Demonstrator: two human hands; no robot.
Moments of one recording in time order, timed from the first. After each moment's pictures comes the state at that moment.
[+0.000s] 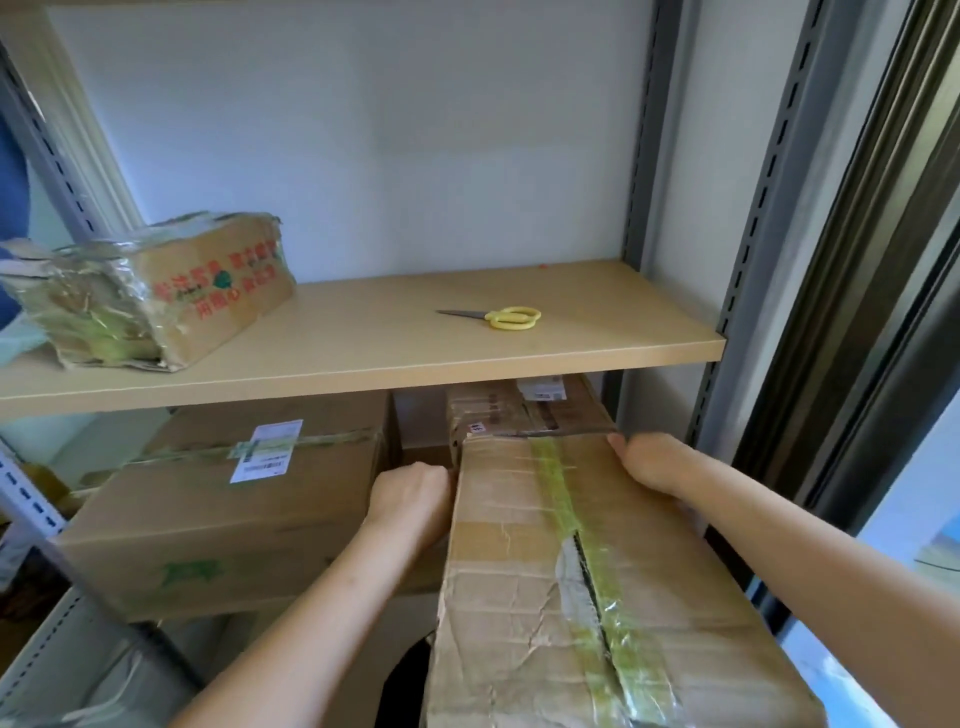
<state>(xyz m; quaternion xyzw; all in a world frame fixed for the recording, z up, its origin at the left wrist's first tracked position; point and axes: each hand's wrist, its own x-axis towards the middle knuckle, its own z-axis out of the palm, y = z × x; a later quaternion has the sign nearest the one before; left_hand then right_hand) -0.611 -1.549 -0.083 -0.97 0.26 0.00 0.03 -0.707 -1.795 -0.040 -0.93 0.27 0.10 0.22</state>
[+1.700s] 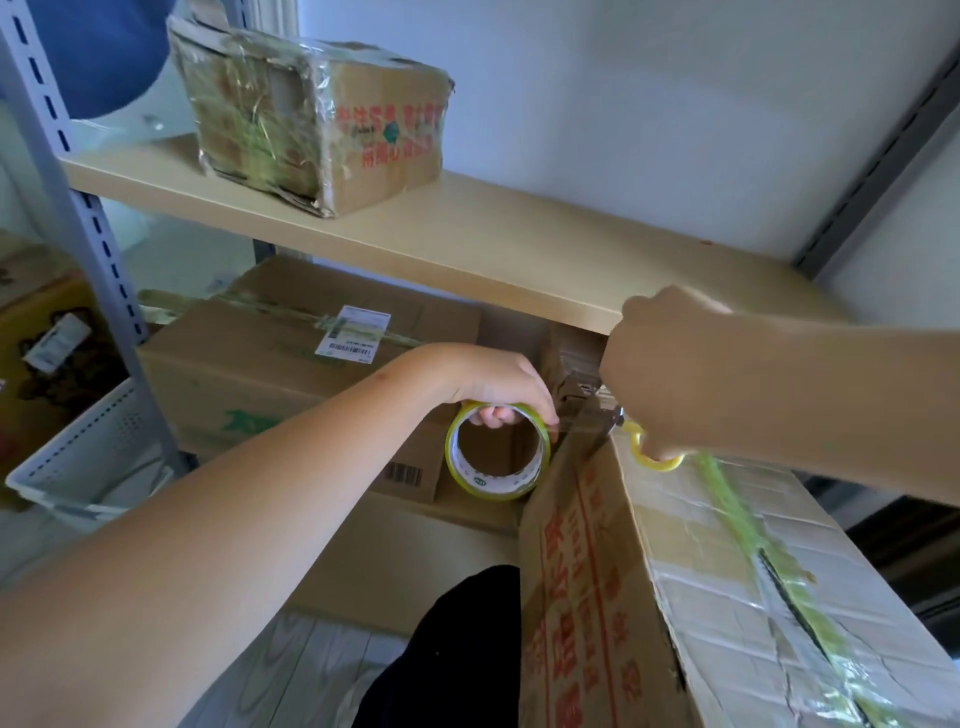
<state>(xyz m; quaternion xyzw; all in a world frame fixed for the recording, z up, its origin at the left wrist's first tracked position) -0.544 -1.490 -0.042 -0.80 0.30 0.38 -0.35 -0.681 -1.583 0.087 -0.87 -0.10 0.16 -0.45</state>
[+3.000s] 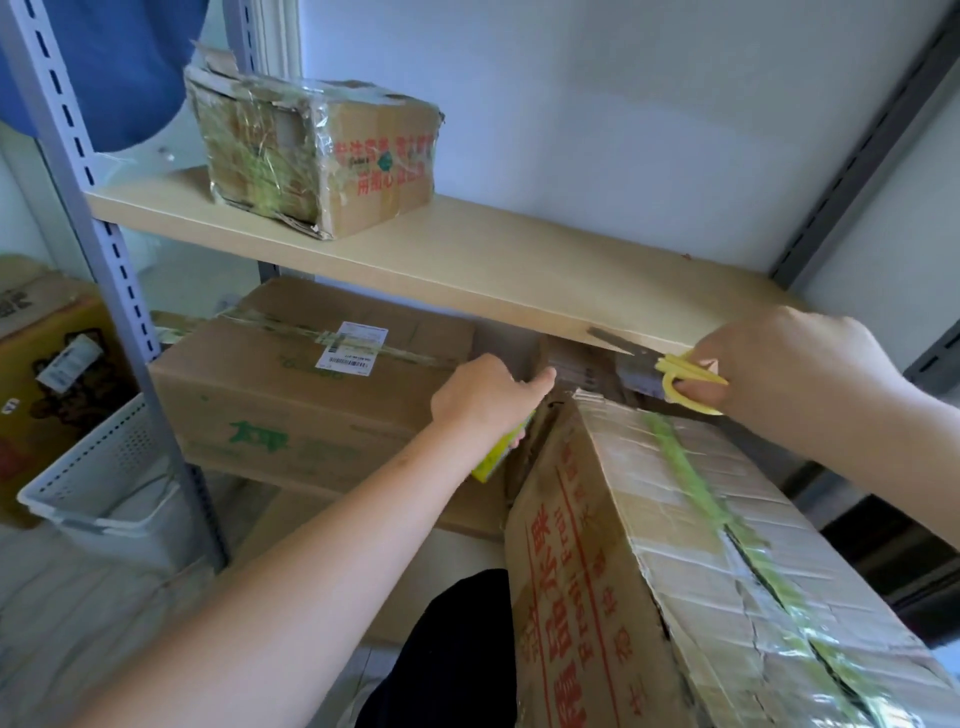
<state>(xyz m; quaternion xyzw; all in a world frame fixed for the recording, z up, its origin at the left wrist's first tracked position) -0.589 -1.512 -0.054 -0.92 0.12 0.02 -0.37 -0.702 -1.699 0.076 -0.96 0.02 -0.12 -0.25</state>
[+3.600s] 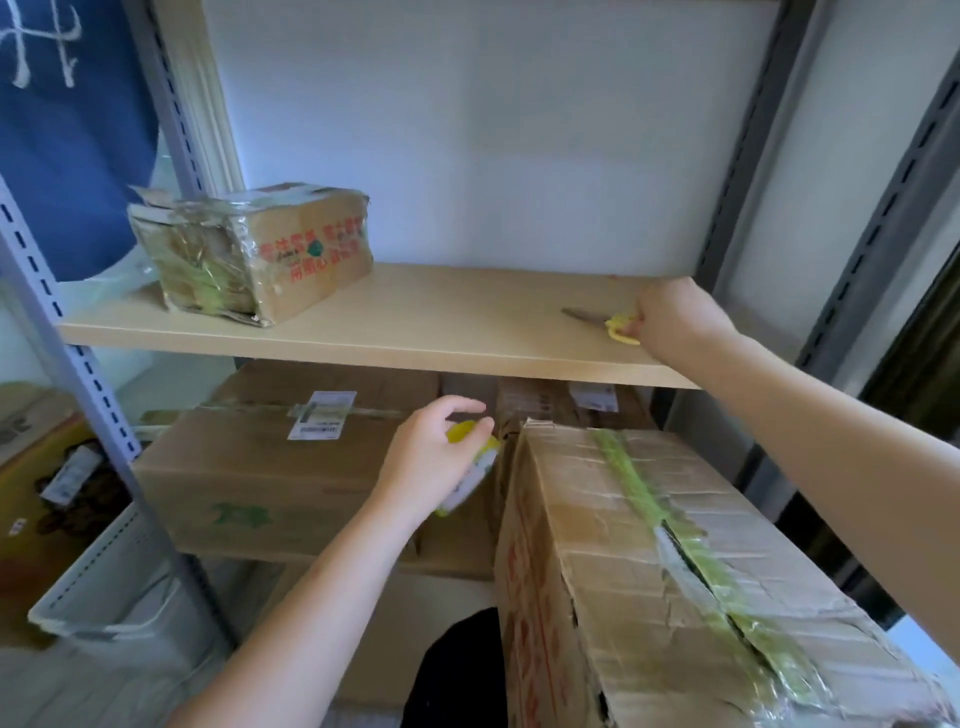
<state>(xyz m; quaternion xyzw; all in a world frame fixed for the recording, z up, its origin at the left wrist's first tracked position) -0.634 -1.502 -0.044 -0.84 0.18 -0.04 -0.51 -0.626 -1.768 0.073 -0.97 0.20 -0.14 0.01</state>
